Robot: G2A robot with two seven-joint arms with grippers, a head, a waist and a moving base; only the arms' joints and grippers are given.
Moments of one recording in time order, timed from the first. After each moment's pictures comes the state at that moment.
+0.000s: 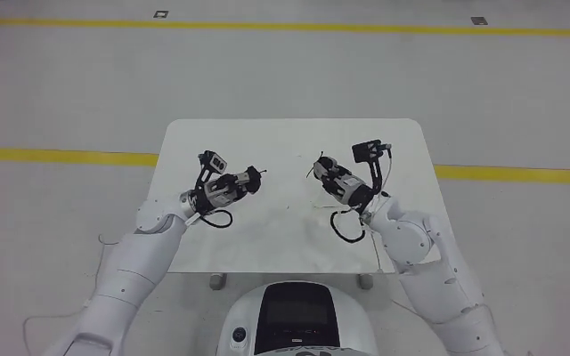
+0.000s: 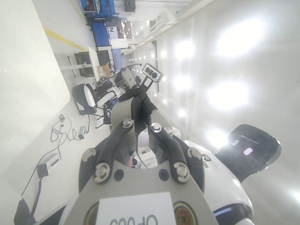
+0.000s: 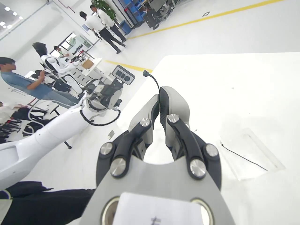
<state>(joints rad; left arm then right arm) 1.21 -1.12 -1.17 -1.24 -0.80 -0.34 -1.11 -1.47 -1.25 1.23 -1.90 -0.65 -0.09 0.46</state>
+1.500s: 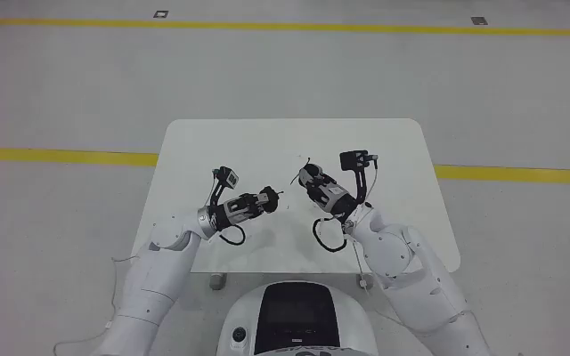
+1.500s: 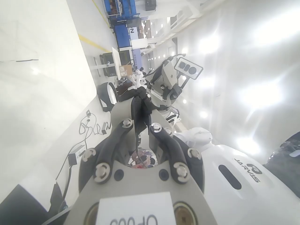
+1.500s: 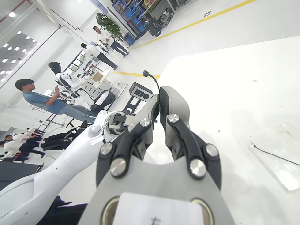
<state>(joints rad) 1.34 -1.27 -1.33 -1.31 -0.46 -0.34 -1.12 -1.49 -1.27 1.13 -1.91 -0.60 0.01 0.37</state>
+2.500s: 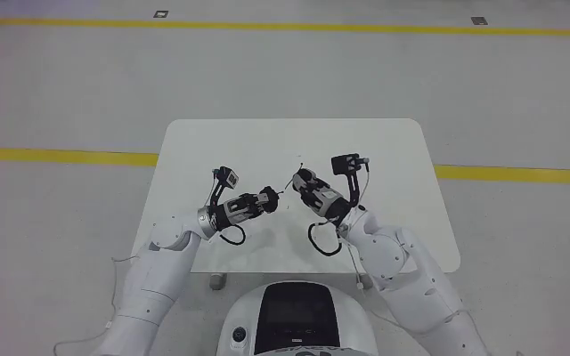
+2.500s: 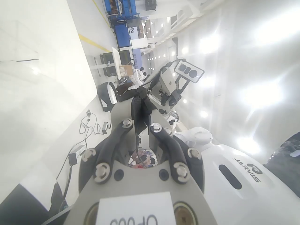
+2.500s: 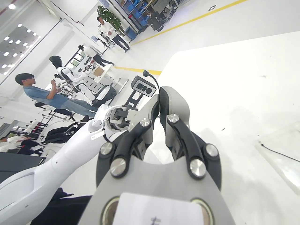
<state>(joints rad) 1.34 -1.27 -1.33 -1.31 -0.46 -0.34 -1.12 -1.48 -1.27 1.10 -1.89 -0.60 0.00 0.38</state>
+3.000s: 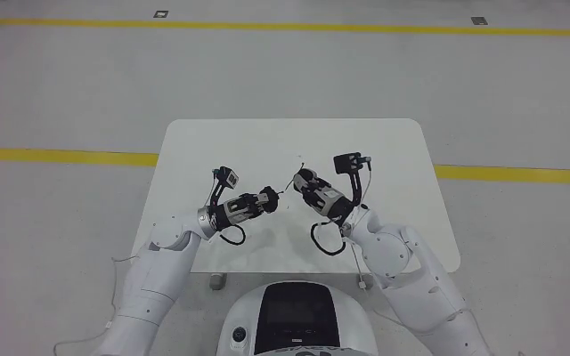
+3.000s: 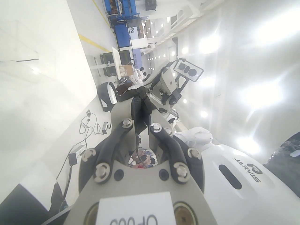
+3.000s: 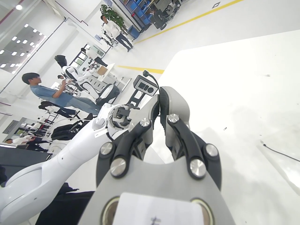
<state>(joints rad) 1.34 -1.27 -1.33 -1.31 -0.46 -0.34 -1.12 -1.48 -1.27 1.12 -1.89 -0.58 -0.03 0.41</state>
